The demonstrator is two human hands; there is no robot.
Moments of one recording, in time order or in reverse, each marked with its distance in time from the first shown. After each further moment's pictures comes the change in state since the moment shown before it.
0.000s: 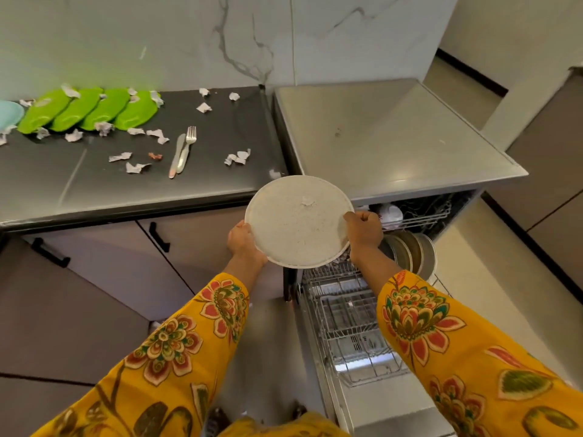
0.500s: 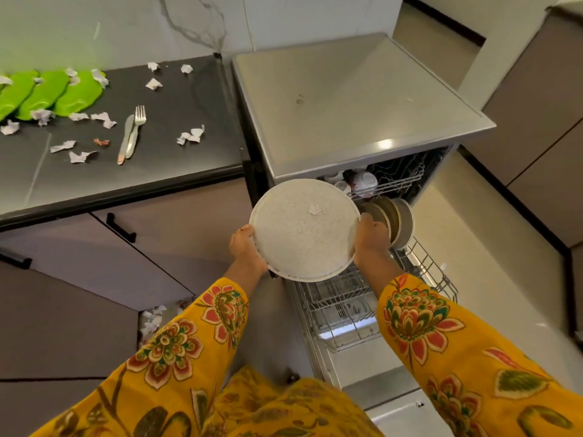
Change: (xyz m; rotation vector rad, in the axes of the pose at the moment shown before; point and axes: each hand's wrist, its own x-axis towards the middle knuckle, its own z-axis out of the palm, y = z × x) left_hand -0.028 -0.084 0.013 0.133 -0.046 -0.134; right_hand 0.026 0.072 -0.079 -0.067 0.142 0.217
